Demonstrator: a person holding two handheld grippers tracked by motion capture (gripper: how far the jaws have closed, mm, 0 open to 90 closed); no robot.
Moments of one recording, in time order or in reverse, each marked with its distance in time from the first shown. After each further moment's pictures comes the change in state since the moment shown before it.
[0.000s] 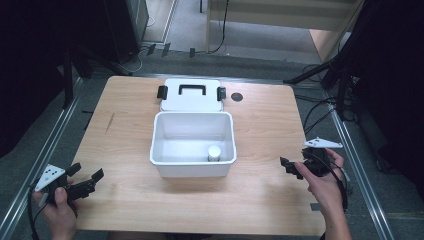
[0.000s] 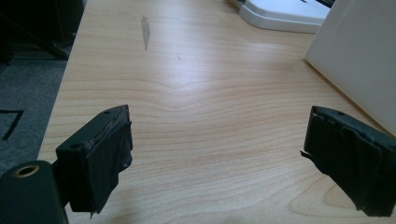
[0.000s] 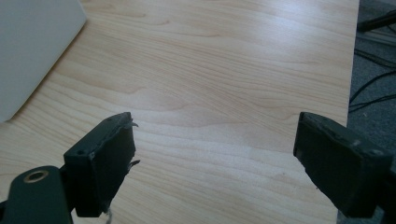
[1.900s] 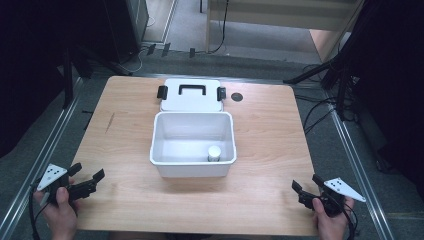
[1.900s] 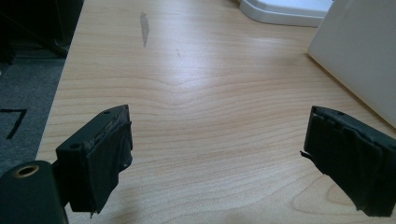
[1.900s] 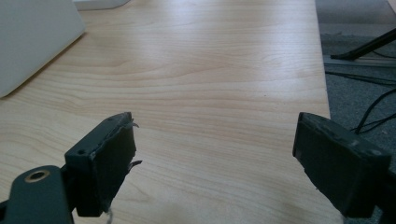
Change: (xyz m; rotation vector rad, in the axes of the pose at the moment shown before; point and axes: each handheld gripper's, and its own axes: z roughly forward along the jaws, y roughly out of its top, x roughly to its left) left arm -0.002 0.001 0.002 0.019 0.009 0.016; right arm -0.023 -0.119 -0.006 -0.310 0.030 0.132
